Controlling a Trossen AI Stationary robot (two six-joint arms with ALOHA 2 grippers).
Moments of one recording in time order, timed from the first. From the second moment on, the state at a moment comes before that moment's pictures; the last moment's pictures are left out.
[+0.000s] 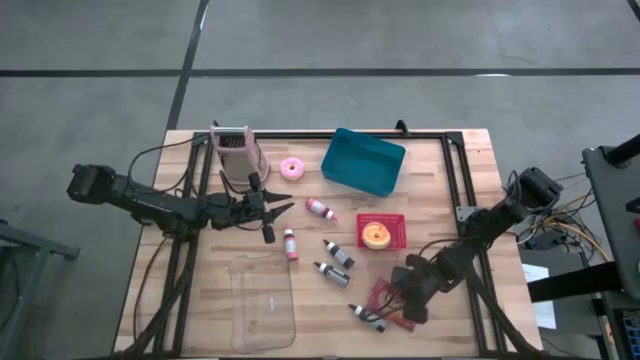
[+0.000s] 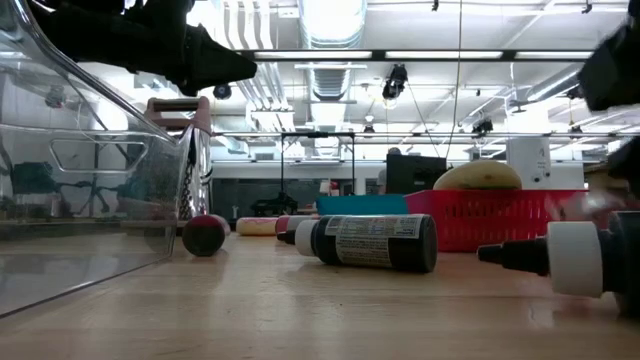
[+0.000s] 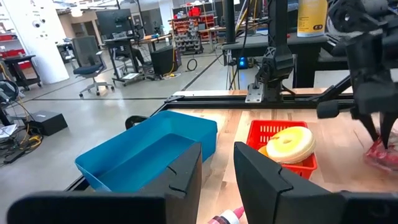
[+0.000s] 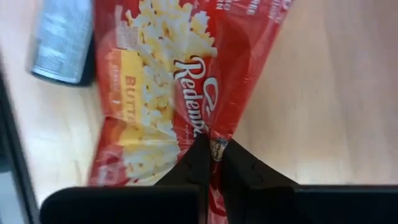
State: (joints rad) left arm -0.13 1.11 0.37 0.65 -0.41 0.10; right arm 0.70 1.52 0.74 -0.39 0.04 0.99
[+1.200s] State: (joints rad) left arm -0.13 1.11 0.37 0.65 -0.42 0.10; right arm 0.75 1.47 0.99 -0.51 0.70 0.67
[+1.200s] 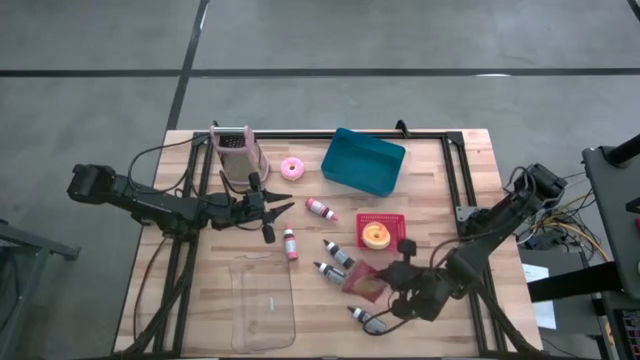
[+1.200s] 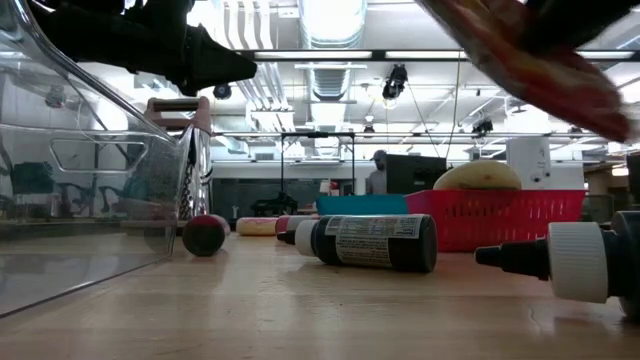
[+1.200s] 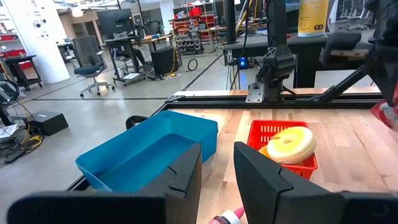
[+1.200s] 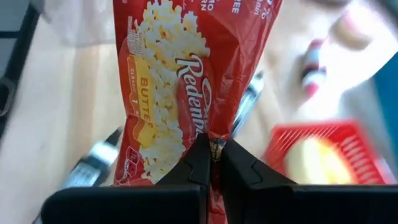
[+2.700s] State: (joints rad) left arm -0.13 1.11 0.34 0.65 -0.36 0.09; right arm -0.20 1.43 0.66 0.56 0.06 -0.24
